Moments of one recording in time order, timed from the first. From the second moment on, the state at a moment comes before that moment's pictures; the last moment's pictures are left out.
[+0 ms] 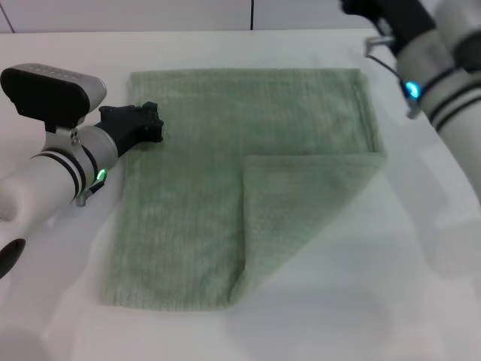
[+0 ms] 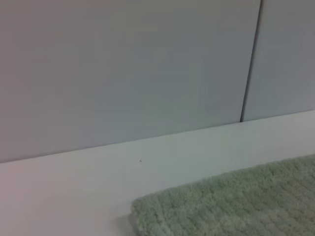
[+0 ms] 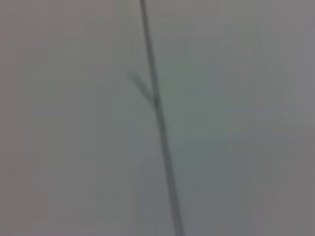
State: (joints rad) left arm -0.65 -2.07 -1.08 -0.35 2.85 0.37 -0.39; right arm 0.45 2.07 -2.03 -0.81 0.66 -0.63 -0.03
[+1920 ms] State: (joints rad) left arm -0.65 -2.07 -1.08 -0.35 2.85 0.37 -0.38; right arm 0.84 2.08 -1.65 -1.00 0.66 1.08 -0.57
